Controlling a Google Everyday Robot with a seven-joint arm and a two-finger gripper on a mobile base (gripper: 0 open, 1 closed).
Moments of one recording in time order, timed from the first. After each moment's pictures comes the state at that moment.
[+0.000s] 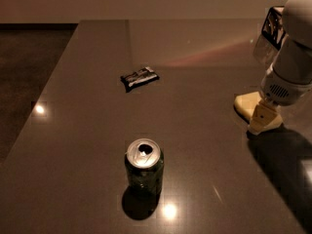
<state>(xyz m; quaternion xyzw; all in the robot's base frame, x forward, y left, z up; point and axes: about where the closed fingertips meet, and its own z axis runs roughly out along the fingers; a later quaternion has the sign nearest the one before) 0.479 -0.281 0.842 -0.38 0.92 -0.03 0.05</state>
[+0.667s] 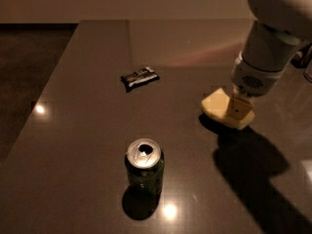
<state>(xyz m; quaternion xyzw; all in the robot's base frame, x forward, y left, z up) 0.473 -0.206 0.874 -0.48 0.88 -0.02 0.06</state>
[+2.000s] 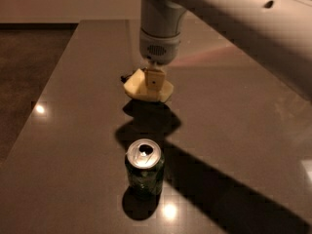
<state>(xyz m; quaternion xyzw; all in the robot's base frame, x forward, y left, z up) 0.546 -0.020 0.899 -0.63 0.77 0.00 0.06</state>
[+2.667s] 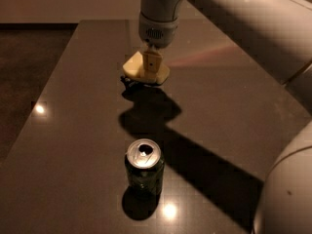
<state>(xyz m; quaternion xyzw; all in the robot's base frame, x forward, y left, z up) 0.601 -0.014 0.913 -0.62 0.78 -0.01 0.10</state>
